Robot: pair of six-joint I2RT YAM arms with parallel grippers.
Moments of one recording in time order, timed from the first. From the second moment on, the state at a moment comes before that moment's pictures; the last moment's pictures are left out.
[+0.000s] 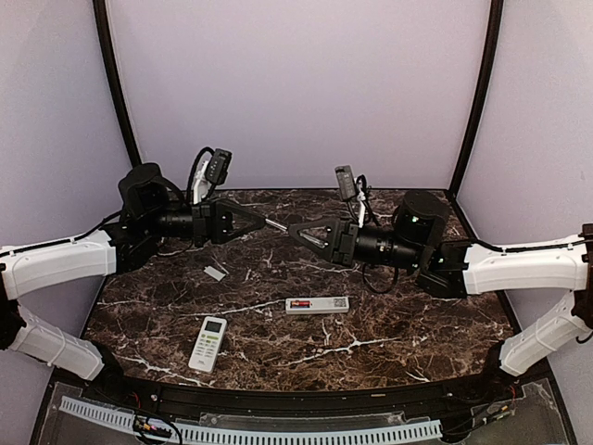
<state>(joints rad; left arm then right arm) -0.65 1.27 0.86 0.48 0.95 -0.56 1.02 1.37 0.85 0.60 -0.38 0.66</state>
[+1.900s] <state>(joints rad) -0.64 1.21 0.80 0.54 0.85 -0.60 1.02 1.40 0.82 0.70 -0.34 0.73</state>
